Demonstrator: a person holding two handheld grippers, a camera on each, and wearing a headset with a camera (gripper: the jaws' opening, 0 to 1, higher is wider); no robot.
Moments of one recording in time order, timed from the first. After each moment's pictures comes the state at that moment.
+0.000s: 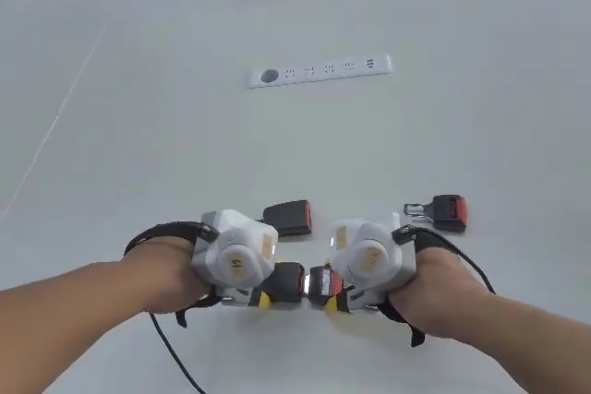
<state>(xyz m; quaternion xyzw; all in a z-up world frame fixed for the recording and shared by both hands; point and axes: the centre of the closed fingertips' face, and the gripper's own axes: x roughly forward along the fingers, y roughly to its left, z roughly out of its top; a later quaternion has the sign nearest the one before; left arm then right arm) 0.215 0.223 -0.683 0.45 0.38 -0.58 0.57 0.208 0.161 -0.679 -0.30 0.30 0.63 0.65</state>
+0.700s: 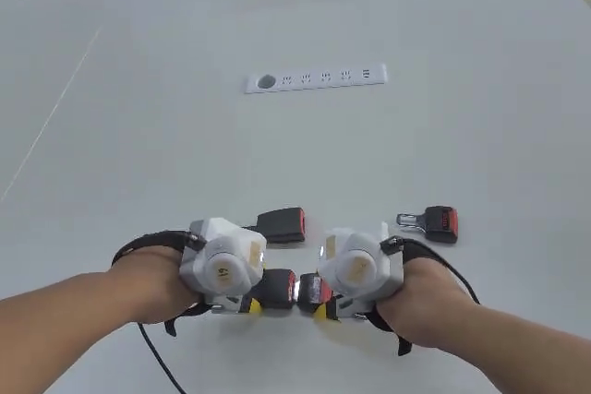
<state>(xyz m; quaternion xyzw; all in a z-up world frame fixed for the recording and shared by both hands) 0.216 0.225 -0.681 0.43 0.37 -0.59 0.58 0.209 0.164 -0.682 -0.31 0.30 0.63 0.65</state>
